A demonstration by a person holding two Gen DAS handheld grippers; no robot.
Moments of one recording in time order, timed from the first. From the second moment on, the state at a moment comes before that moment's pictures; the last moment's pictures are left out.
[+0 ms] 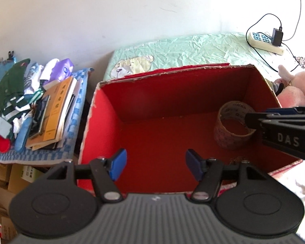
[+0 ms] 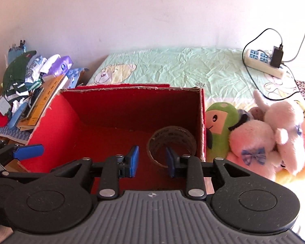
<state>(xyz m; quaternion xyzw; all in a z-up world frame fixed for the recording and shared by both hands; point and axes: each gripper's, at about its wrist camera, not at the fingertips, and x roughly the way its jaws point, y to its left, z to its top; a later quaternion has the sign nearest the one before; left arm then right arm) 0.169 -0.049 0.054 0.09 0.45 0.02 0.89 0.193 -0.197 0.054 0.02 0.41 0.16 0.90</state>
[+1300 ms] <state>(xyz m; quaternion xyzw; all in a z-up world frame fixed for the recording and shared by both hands) 0.083 -0.066 0.026 0.06 0.49 0.04 0.87 0.100 -0.230 0.023 0.04 0.45 0.19 0.87</state>
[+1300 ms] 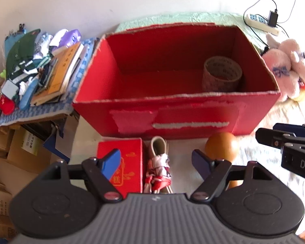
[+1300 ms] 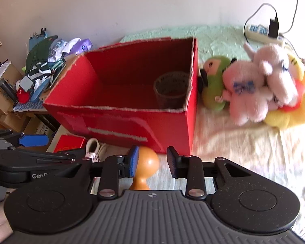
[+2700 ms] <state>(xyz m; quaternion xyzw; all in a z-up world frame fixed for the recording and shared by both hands) 0.115 -0.082 -0.064 0.00 0.55 -0.22 0.80 0.127 -0.224 -0.053 0.21 0.58 0.26 0.75</state>
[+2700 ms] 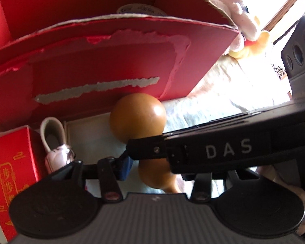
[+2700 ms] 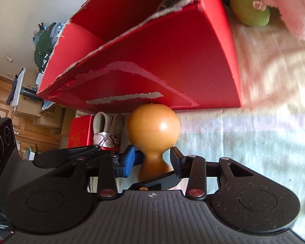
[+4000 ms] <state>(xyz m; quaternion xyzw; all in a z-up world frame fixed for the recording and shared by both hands) 0.132 -0.115 0.110 0.09 0.35 -0.38 0.85 0.128 -0.285 0.117 0.22 0.39 0.24 0.86</state>
